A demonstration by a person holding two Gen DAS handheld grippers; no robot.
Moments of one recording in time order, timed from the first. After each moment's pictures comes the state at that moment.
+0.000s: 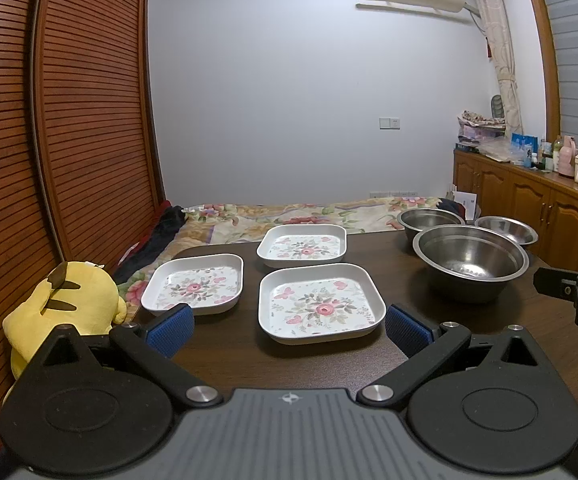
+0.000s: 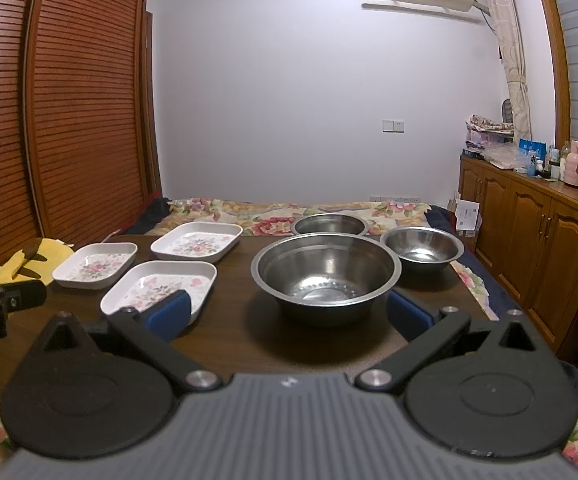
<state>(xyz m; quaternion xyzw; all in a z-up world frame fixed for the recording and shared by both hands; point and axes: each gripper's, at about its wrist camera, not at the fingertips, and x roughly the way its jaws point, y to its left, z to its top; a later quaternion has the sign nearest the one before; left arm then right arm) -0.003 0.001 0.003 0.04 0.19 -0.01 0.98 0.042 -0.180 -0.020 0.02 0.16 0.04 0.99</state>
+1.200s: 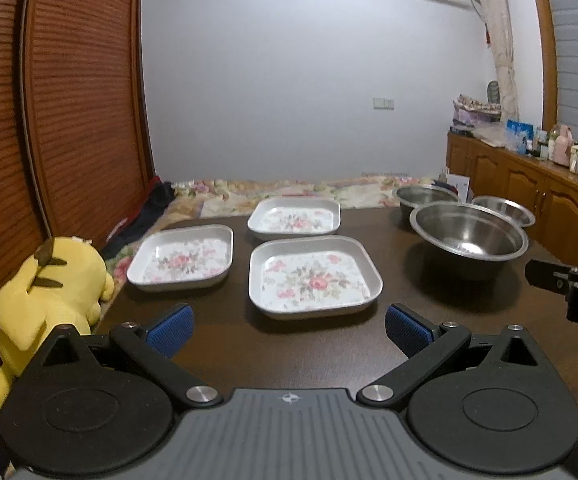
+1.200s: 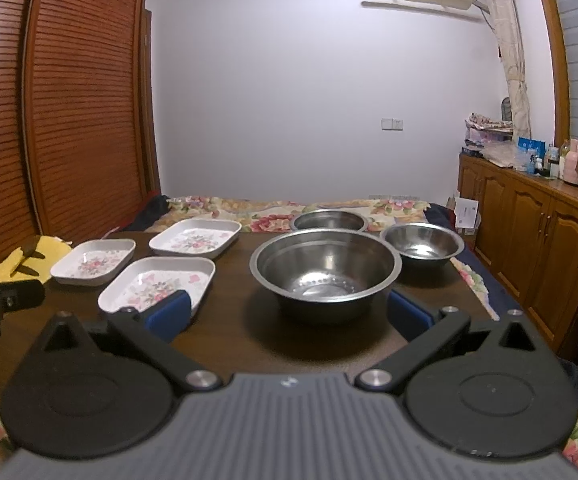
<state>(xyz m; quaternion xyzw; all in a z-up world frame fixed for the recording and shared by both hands) 0.008 0.006 -0.016 0.03 0.23 -0.02 0.97 0.046 -0.177 -0.027 0.01 0.16 0.04 0.99</state>
